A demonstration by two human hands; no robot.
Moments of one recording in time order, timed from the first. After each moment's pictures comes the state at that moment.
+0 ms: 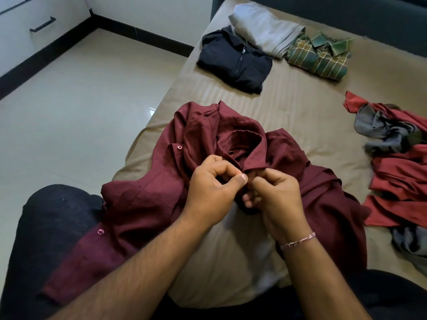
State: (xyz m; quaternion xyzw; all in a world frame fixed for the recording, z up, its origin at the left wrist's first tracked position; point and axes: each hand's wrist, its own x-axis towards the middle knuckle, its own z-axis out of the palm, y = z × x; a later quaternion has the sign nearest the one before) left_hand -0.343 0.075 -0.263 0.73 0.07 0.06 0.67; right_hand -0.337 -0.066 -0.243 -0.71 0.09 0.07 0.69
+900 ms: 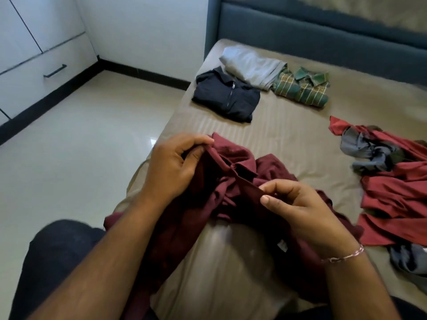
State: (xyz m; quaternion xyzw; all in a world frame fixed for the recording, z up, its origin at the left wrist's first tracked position) left_hand -0.290 0.150 -0.202 0.84 -0.10 0.25 0.48; right_hand -0.323 -0.118 -0.178 -0.78 -0.09 0.16 0.60
